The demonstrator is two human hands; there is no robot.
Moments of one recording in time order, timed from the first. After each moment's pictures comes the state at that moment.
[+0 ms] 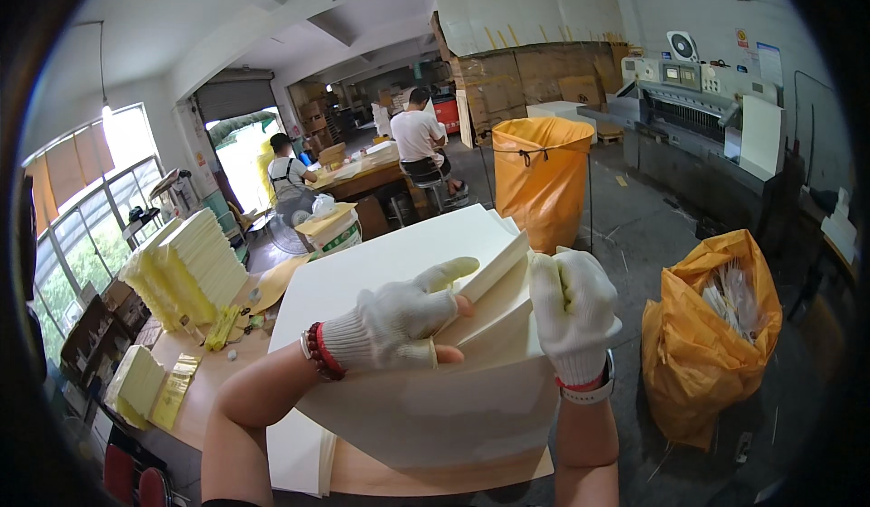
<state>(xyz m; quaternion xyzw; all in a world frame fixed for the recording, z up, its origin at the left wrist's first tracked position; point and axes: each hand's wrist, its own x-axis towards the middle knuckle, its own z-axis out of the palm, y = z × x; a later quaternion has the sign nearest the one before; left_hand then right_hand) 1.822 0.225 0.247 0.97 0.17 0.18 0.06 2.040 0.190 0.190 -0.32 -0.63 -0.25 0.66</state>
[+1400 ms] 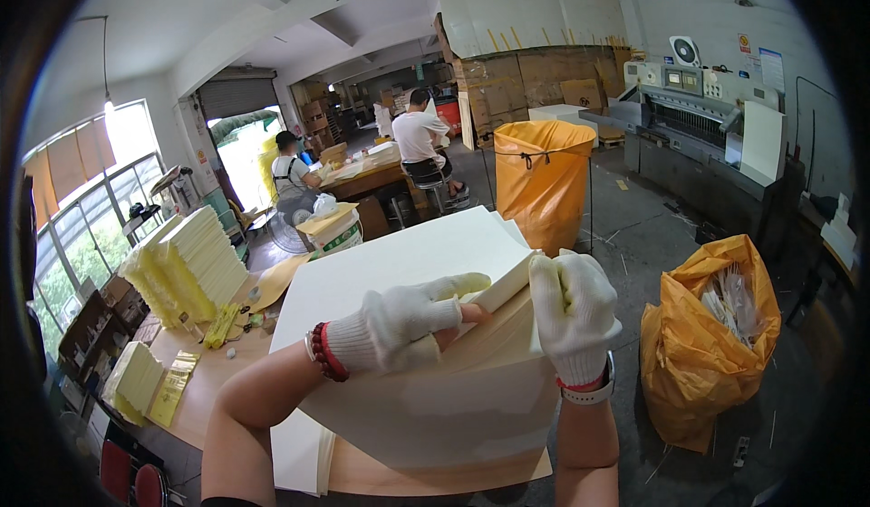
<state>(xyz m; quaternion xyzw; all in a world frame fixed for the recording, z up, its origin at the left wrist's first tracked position) 1.827 0.218 0.257 0.96 0.22 0.11 0.15 2.031 0.189 0.194 -0.35 -0.57 -0.16 0.72</state>
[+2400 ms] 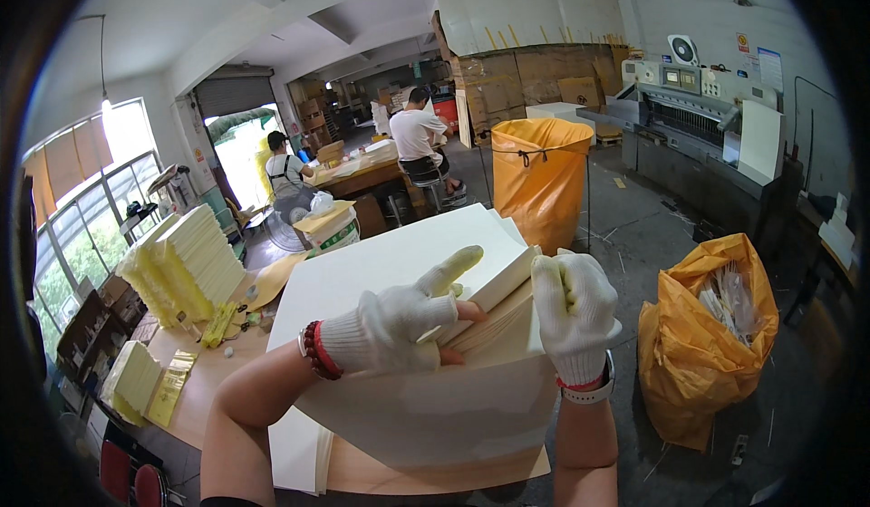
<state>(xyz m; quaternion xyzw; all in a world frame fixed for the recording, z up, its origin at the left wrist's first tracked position) 1.824 0.222 0.247 0.97 0.14 0.18 0.11 2.038 0.194 0.183 -0.33 -0.60 -0.21 0.70</state>
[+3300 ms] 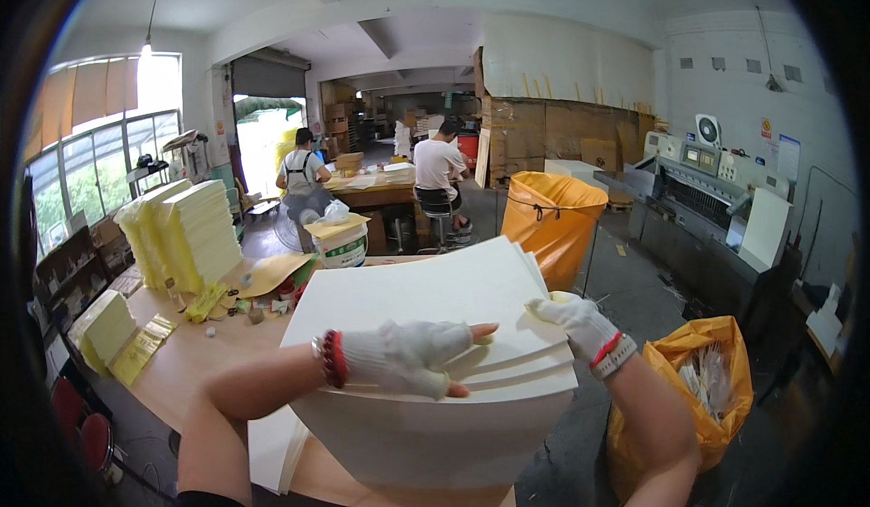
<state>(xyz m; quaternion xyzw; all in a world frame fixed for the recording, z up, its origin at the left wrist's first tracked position) 1.802 0.217 0.261 0.94 0.28 0.08 0.17 2.073 0.256 0.213 -0.43 -0.59 0.53 0.44</state>
